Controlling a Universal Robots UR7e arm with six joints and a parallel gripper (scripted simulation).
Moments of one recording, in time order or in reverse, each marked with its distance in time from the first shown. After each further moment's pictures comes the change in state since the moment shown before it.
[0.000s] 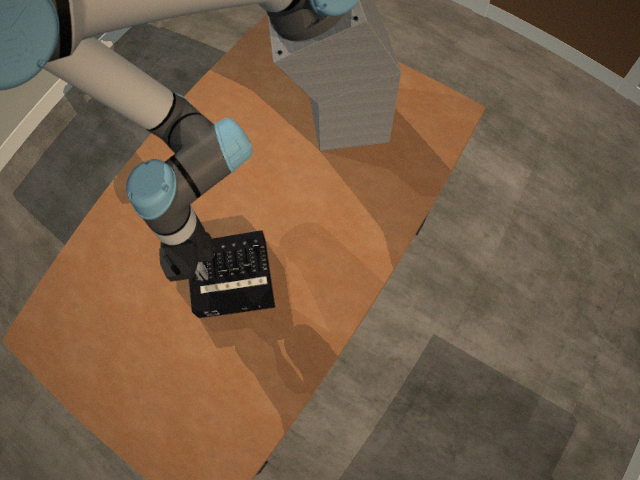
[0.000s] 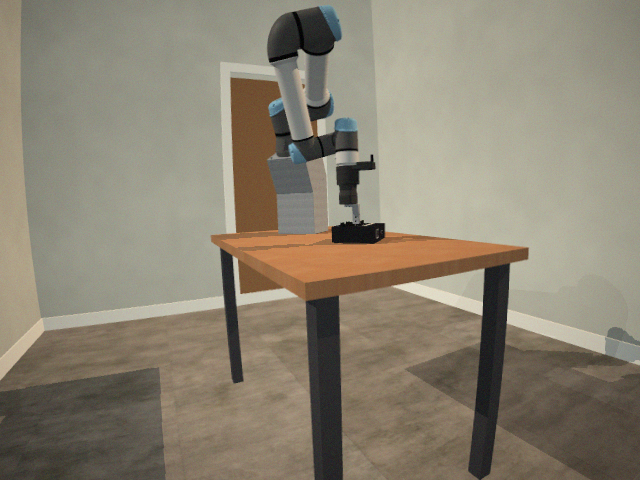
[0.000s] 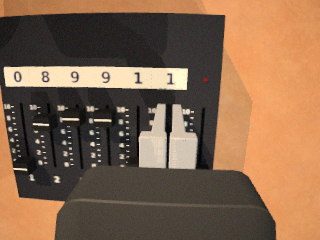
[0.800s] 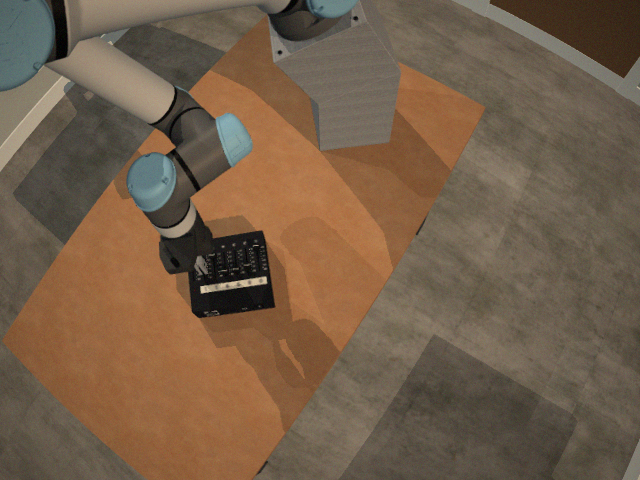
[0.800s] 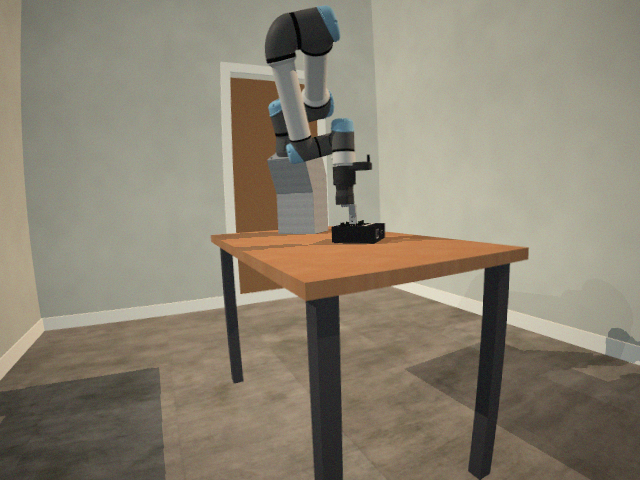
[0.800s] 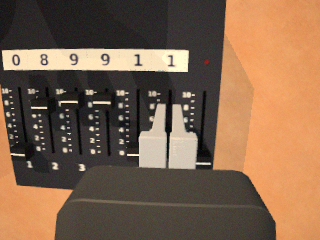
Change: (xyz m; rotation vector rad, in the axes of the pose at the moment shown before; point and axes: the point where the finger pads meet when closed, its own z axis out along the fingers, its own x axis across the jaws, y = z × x) arm 0.000 0.012 0.000 0.000 0.000 0.000
